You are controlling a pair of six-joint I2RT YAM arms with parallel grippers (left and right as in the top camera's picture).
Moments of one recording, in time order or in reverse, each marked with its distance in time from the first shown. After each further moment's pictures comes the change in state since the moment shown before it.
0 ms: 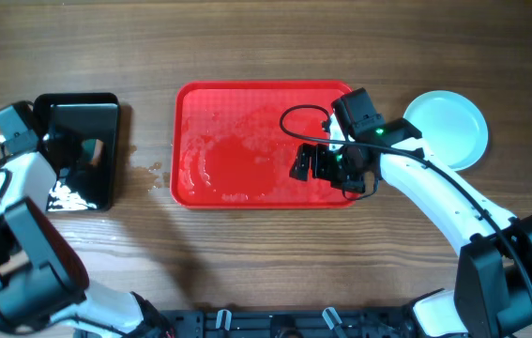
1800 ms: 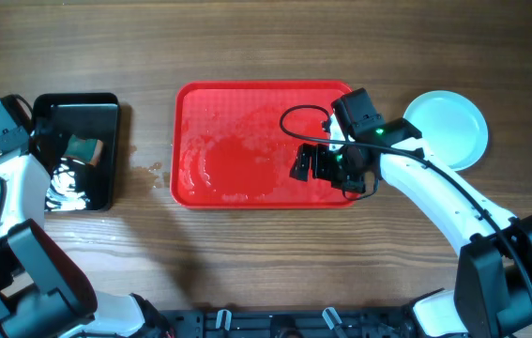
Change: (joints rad) left arm 0.004 -0.109 0.034 -0.056 -0.131 0.046; right arm 0.000 0.000 0.000 -0.002 0.003 0.000
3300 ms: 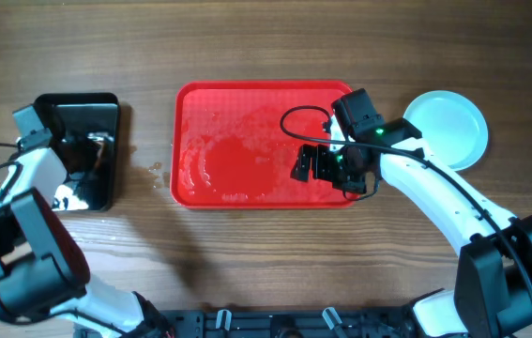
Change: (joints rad) left arm -0.057 0.144 -0.040 -0.034 0.084 0.014; right arm 0.000 0.000 0.000 -0.007 0.008 0.000
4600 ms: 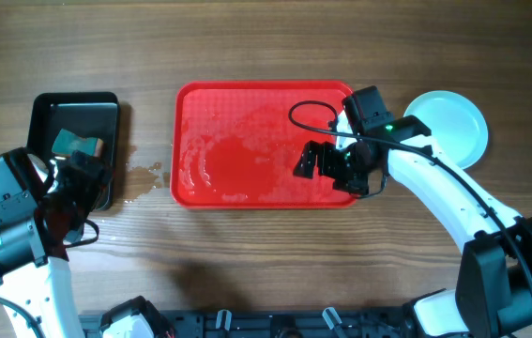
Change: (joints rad) left arm -0.001 -0.814 -0.005 -0.674 0.169 -0.072; right arm -0.052 0.000 0.000 -0.014 -0.074 0.000
